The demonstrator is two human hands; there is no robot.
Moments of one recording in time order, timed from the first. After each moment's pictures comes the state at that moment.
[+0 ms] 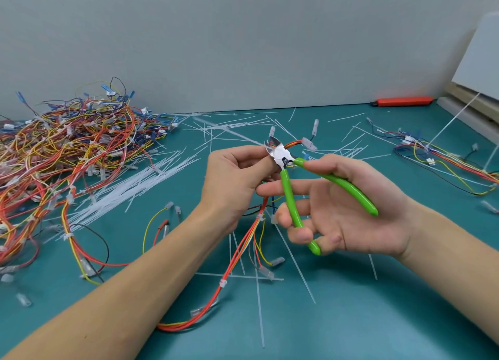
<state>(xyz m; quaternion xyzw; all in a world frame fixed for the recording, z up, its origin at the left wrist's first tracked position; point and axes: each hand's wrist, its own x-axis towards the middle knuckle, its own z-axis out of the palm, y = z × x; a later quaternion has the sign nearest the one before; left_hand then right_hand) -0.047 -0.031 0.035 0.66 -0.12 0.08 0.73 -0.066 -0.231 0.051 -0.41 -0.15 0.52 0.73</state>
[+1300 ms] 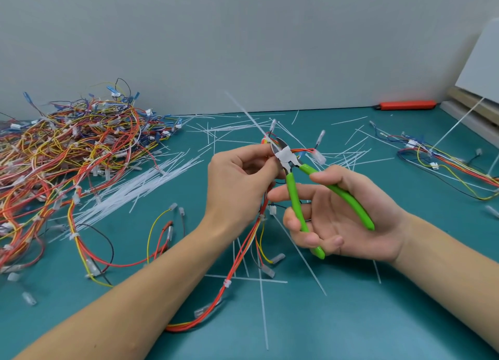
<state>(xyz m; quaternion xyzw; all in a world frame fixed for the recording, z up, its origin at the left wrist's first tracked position) -0.051 -0.033 0.032 0.70 -0.13 0.17 0.68 -0.062 -0.228 0.032 -0.40 -0.17 0.50 0.75</state>
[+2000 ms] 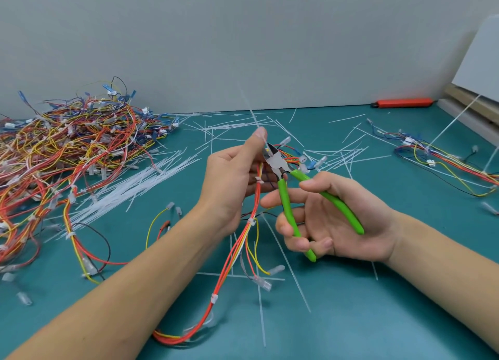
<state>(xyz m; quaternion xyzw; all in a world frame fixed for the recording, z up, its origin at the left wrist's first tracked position) -0.049 -0.030 0.043 0.62 -0.03 0.00 0.78 -0.067 -0.223 0.030 -0.44 -0.17 0.49 0.73</state>
